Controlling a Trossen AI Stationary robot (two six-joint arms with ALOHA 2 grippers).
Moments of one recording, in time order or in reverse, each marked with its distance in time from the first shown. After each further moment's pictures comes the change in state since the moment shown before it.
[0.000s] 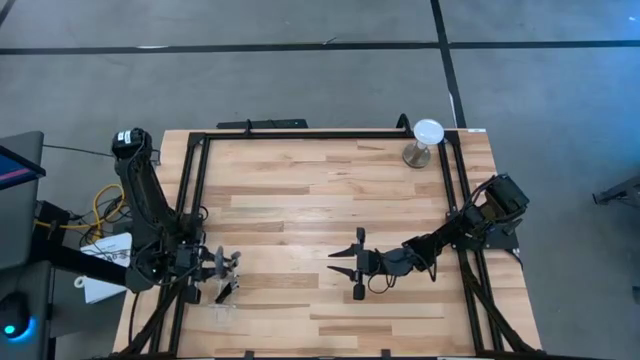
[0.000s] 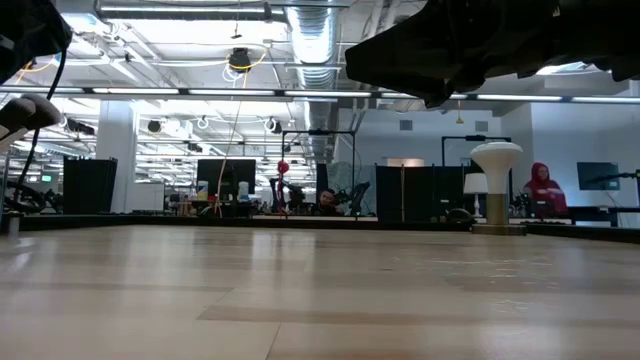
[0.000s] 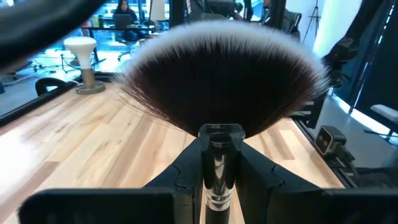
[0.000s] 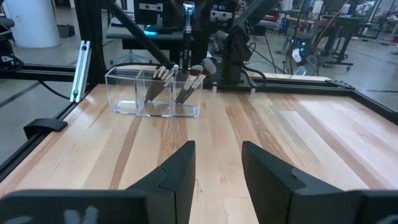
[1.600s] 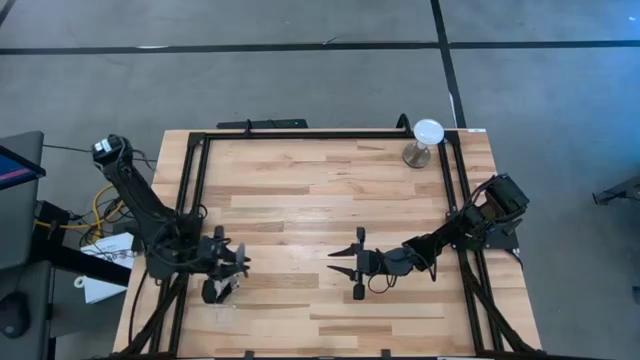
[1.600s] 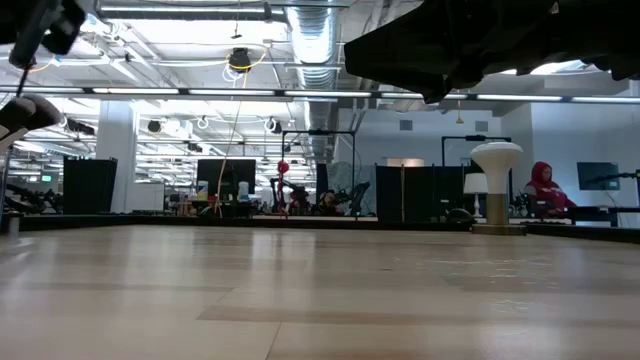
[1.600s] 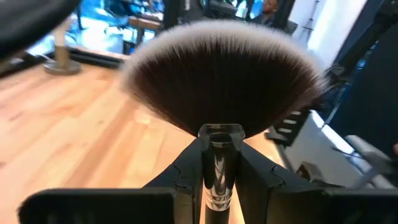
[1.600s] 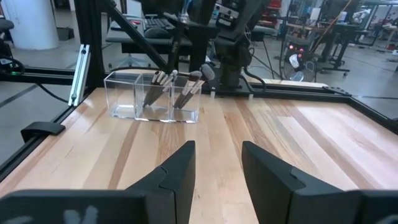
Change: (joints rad) left arm 0.357 0.047 0.121 0.108 0.396 0.019; right arm 0.000 0.000 0.000 0.023 0.005 -0.027
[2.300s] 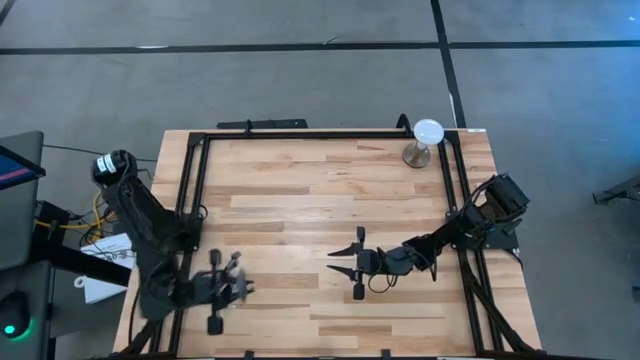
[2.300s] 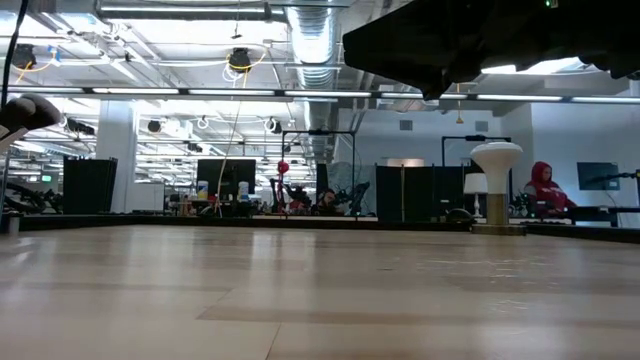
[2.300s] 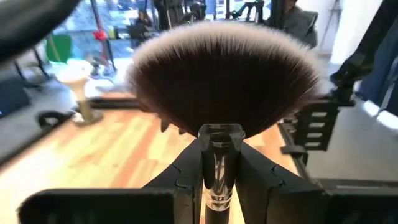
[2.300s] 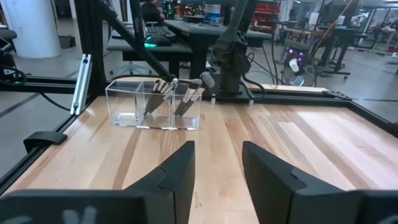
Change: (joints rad) left arm -0.122 0.374 0.312 0.074 -0.266 0.258; right arm -0.001 0.000 0.000 0.031 -0.001 0.000
